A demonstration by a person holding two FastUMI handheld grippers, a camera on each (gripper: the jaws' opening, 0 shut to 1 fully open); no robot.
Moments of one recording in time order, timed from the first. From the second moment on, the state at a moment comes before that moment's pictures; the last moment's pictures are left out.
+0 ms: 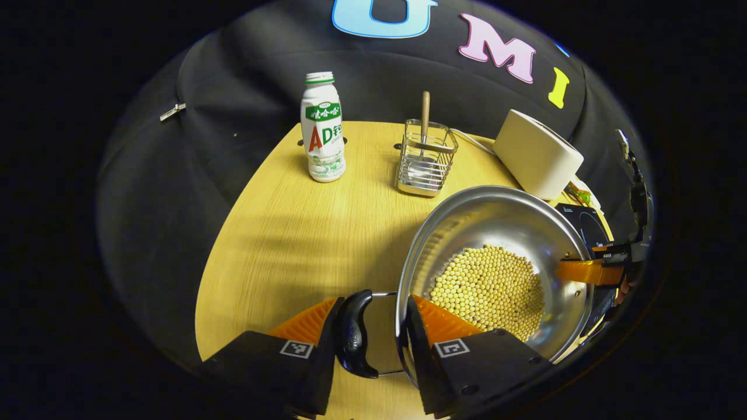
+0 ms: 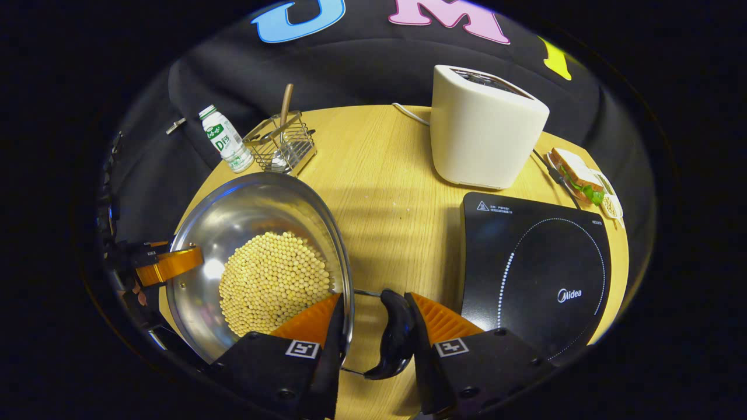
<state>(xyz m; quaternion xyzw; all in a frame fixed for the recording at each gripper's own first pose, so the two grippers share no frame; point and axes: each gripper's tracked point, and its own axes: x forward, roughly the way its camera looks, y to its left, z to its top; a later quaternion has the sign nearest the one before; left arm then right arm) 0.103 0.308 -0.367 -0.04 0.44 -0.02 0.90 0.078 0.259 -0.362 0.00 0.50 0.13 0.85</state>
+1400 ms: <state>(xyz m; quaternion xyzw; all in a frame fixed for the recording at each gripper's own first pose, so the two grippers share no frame) 0.141 0.027 -0.281 -0.02 0.44 -0.09 0.89 0.102 -0.016 -0.297 0.02 0.50 0.09 0.86</state>
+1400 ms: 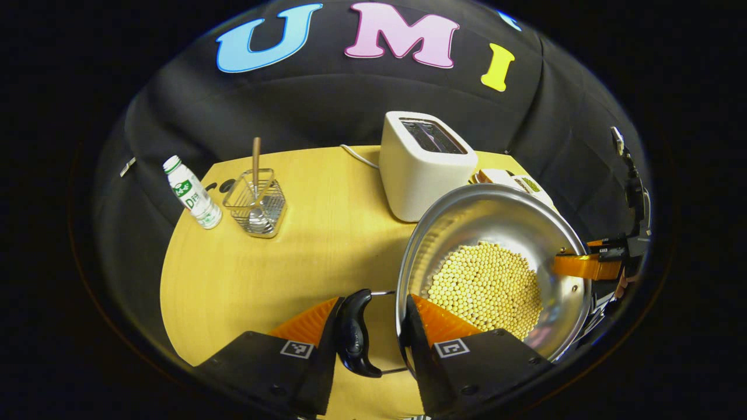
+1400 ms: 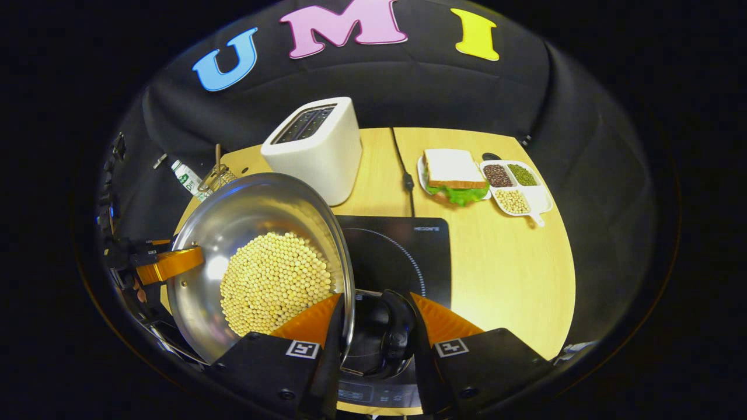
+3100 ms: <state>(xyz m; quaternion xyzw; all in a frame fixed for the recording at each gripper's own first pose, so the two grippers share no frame) 0.185 -0.052 -0.317 -0.02 0.45 -0.10 0.89 0.138 -0.090 -0.337 0.04 0.51 0.07 0.86</state>
